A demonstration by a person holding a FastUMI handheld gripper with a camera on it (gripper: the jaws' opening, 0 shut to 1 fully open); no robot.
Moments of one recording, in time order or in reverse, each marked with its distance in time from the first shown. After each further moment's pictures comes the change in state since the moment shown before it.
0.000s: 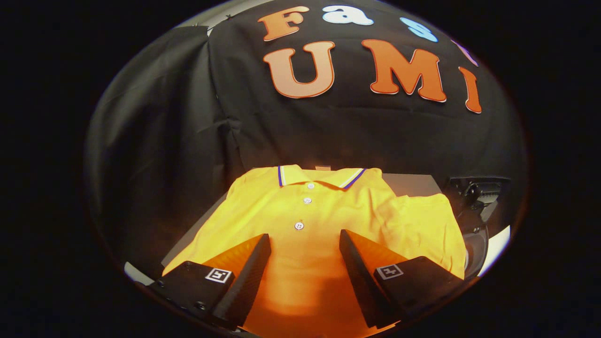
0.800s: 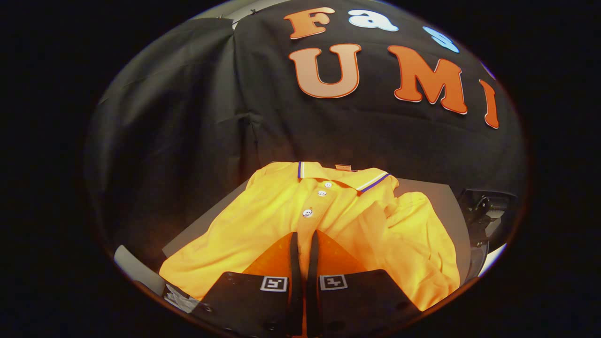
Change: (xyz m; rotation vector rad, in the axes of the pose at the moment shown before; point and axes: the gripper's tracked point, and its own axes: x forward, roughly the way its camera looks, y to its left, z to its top) arm 0.005 0.019 -0.006 -0.029 -0.019 0.112
